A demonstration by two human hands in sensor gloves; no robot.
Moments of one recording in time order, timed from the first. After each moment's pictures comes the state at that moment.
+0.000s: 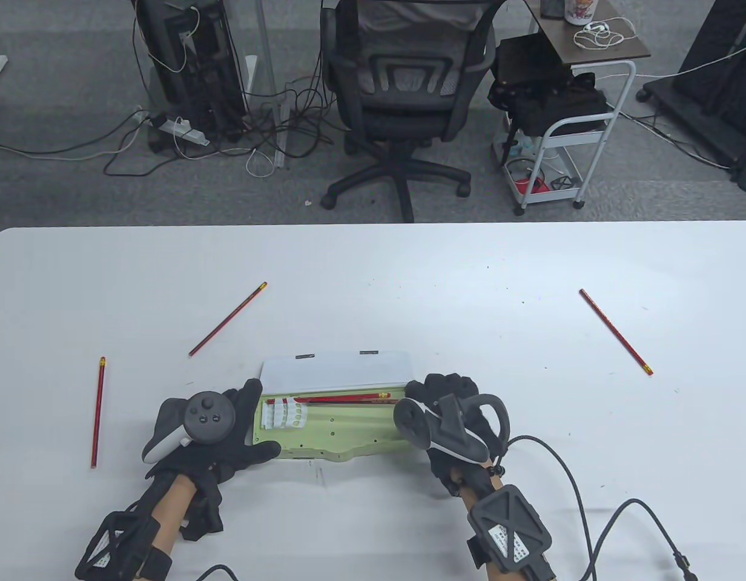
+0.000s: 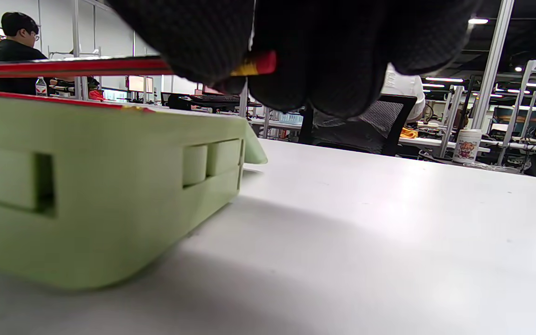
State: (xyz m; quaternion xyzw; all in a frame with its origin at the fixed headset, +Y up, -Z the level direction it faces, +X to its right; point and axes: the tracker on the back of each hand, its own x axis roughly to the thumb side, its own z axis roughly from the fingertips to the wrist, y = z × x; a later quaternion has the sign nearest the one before) left_hand -0.280 -0.766 -0.310 -0.23 -0.16 0.22 0.93; right_hand 0.060 -0.716 -0.309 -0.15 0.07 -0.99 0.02
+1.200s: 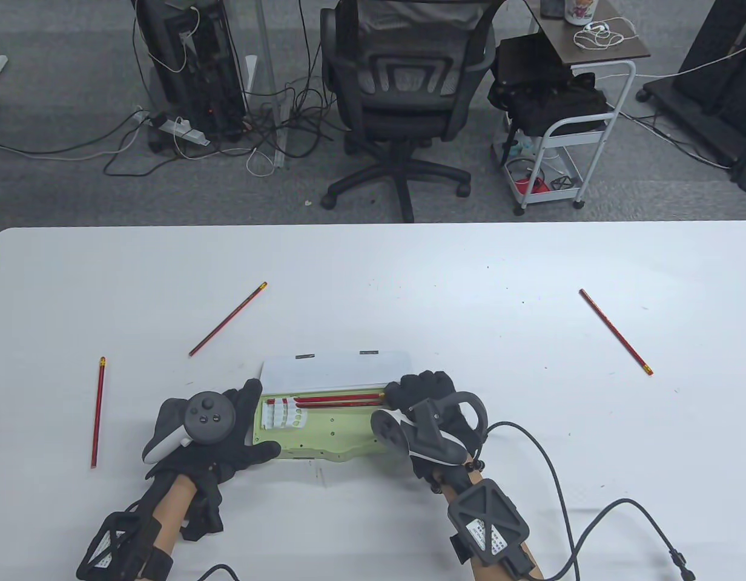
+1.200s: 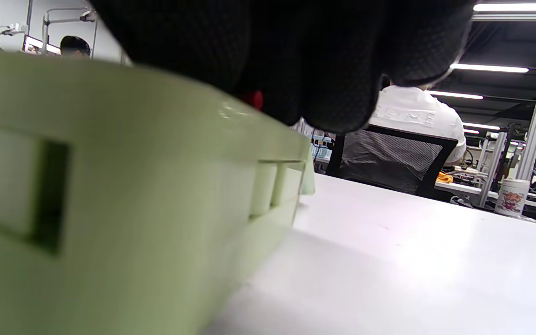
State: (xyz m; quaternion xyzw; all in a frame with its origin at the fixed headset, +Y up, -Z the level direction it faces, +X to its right) left_hand -0.280 -0.766 -0.310 -0.23 -0.16 0.22 0.93; right_hand 0.032 -0.721 -0.310 -0.20 0.14 -0.97 0.04
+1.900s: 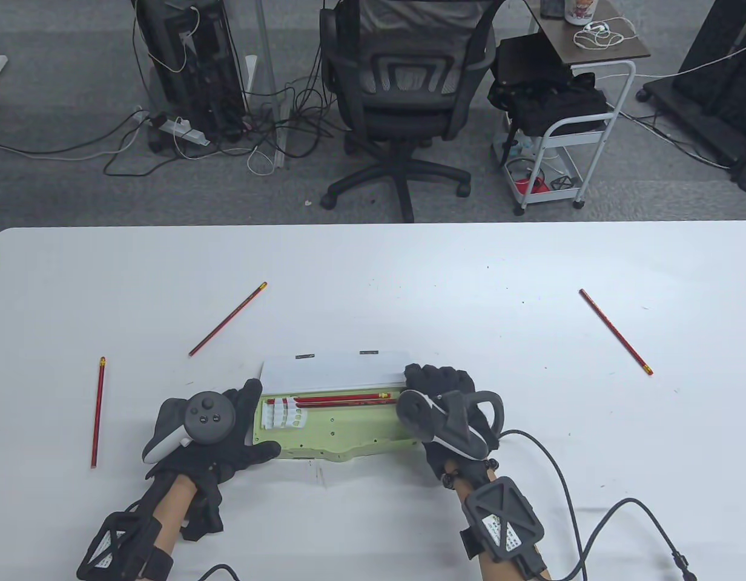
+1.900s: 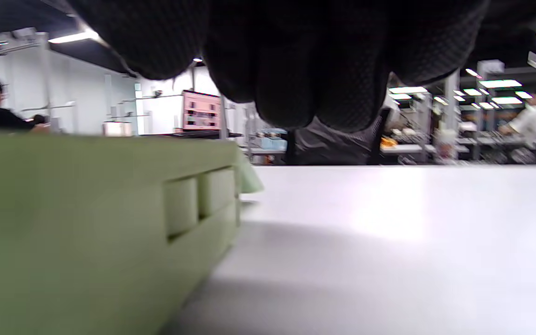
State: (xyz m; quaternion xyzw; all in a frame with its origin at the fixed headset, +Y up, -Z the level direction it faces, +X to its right) left_hand -0.280 -0.766 -0.310 -0.23 -0.16 0.22 0.93; right_hand 0.073 -0.715 -0.321 -0.09 0.11 -0.99 -0.07
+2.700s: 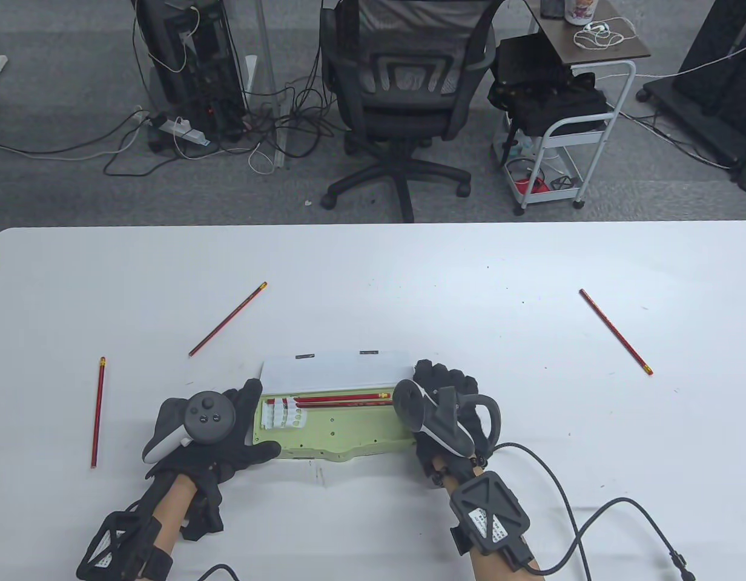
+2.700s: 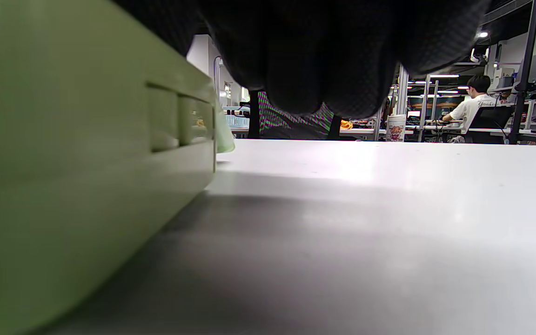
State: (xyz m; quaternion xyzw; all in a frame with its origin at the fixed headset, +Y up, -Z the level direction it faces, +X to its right) left_hand -0.280 -0.766 -0.310 -0.23 -0.16 0.22 0.93; right_hand 0.059 -0.732 -0.328 -0.03 0.09 -1.00 -0.03
